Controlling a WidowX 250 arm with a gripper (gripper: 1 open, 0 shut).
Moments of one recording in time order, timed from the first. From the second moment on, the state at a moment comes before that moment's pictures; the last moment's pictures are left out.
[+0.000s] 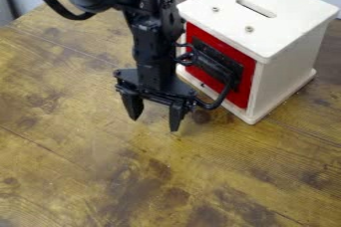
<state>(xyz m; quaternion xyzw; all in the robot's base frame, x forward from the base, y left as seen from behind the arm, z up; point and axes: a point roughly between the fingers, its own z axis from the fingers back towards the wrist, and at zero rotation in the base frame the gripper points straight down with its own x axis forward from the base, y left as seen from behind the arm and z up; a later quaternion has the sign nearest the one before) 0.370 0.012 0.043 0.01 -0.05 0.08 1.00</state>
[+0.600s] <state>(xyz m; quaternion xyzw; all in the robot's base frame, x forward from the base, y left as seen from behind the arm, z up) 0.369 0.008 0.069 0.01 -0.04 0.18 0.98</state>
